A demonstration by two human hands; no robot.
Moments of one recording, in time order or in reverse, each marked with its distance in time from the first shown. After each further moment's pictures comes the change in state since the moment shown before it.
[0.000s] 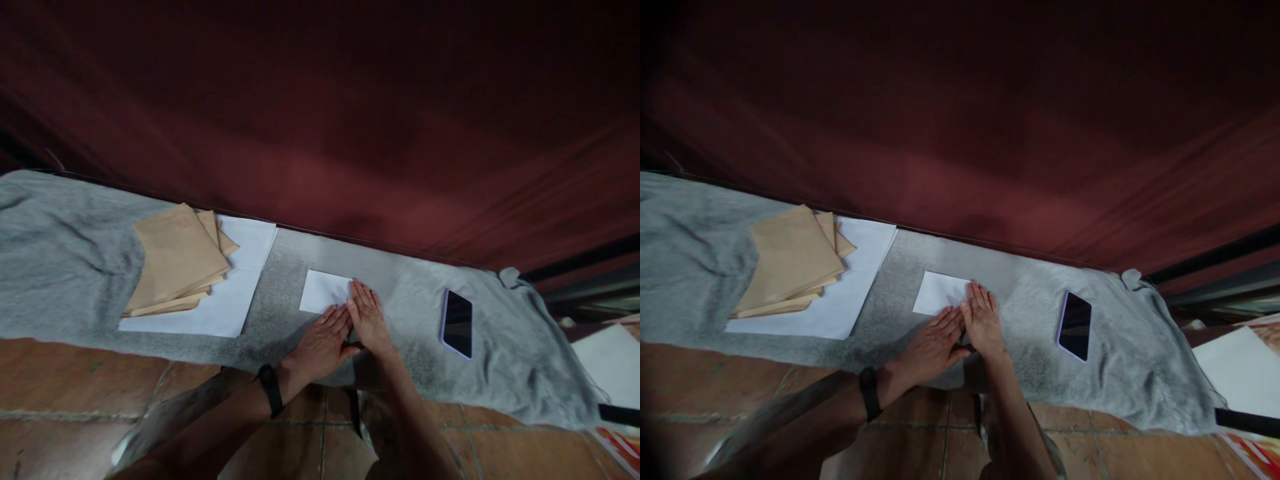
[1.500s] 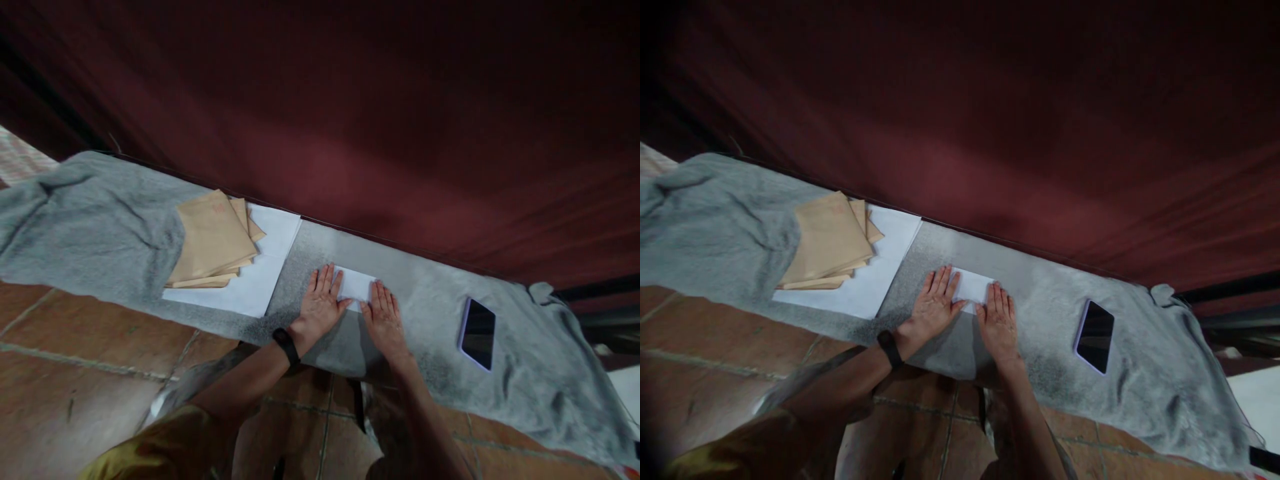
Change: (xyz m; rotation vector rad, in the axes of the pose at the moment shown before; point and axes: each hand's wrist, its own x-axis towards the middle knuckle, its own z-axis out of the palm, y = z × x) left_hand 0.014 -0.049 -0.002 0.147 0.040 -0.469; right_hand -0.016 0.002 0.018 -0.144 0.181 -0.072
